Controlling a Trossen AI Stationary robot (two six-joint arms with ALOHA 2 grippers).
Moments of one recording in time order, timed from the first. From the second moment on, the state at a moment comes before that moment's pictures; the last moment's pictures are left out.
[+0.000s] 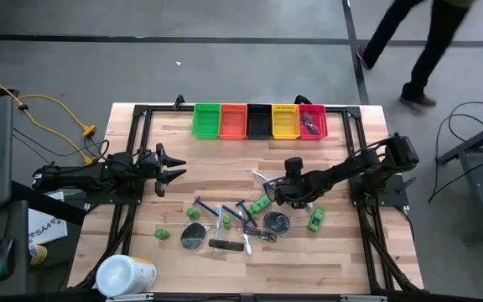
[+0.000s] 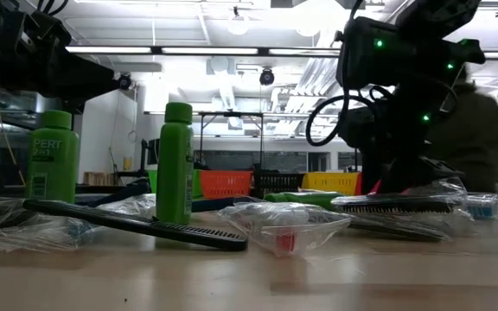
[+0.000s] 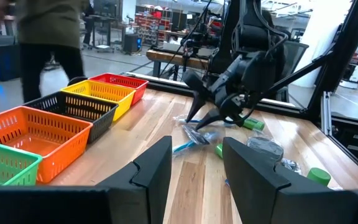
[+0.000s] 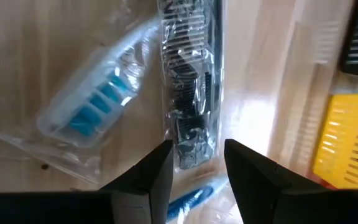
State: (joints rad) left arm 0.04 0.01 0.03 0.01 -0.12 -0.16; right arm 0.18 1.69 0.82 -0.54 0.57 -0.08
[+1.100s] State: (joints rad) left arm 0.04 0.01 0.03 0.01 -0.12 -0.16; right arm 0.25 1.67 0.82 -0.48 0.63 -0.16
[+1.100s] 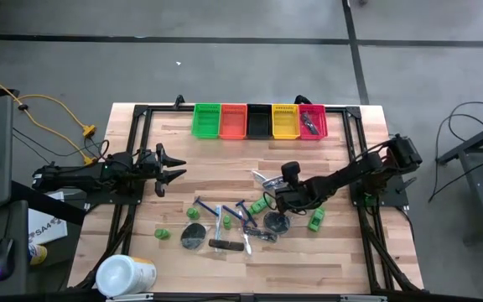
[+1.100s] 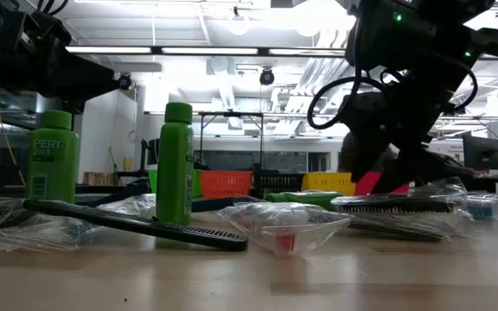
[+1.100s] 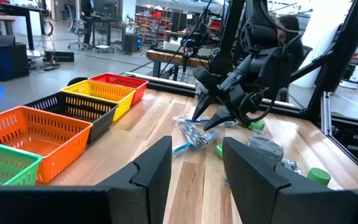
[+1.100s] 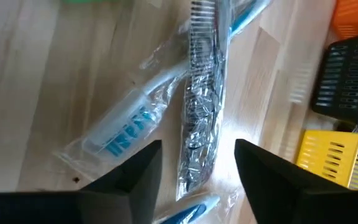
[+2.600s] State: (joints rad) left arm 0.04 0.01 0.03 0.01 -0.12 -0.16; right arm 0.14 1.78 0.82 -0.29 0.59 -0.29
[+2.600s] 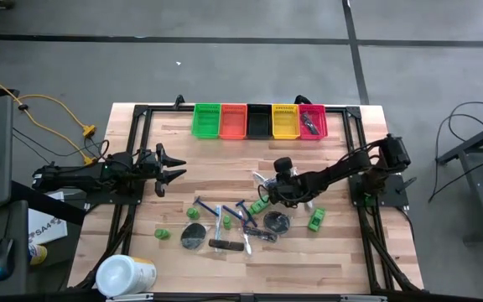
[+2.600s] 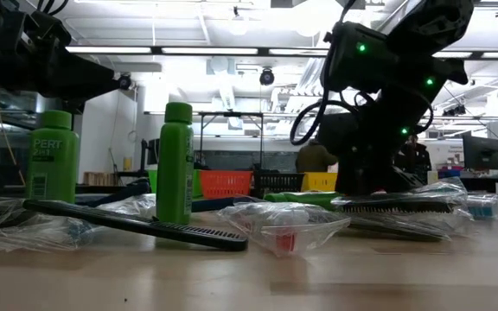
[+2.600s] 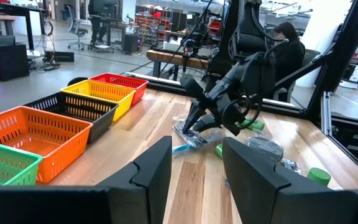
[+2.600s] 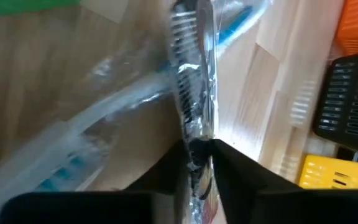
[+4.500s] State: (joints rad) left arm 0.04 0.01 0.03 0.01 -0.10 -0.16; right arm -0.75 1.56 1.01 -0.61 0.45 0.10
